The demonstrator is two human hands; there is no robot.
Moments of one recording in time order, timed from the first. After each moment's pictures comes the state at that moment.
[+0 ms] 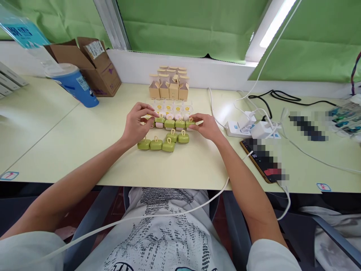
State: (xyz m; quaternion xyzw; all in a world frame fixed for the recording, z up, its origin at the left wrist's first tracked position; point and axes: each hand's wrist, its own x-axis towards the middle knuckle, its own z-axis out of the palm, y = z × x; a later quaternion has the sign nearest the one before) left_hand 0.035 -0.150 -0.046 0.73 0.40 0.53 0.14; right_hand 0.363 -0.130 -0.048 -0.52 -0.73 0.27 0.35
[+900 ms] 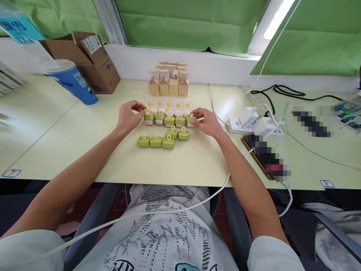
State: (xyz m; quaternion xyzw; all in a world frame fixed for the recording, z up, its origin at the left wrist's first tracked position) left_hand 0.006 -0.110 -0.049 0.63 0.59 0.48 0.16; right_hand 0.368 -0.122 -0.058 -0.51 -0.71 0.29 0.38
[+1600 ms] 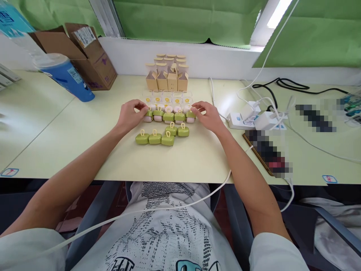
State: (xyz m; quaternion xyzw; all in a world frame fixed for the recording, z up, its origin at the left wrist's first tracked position) left_hand 0.006 -0.103 -0.063 0.68 0.58 0.43 0.13; right_hand 0.370 -0.118 -0.063 -0.51 -0.73 0.23 0.40
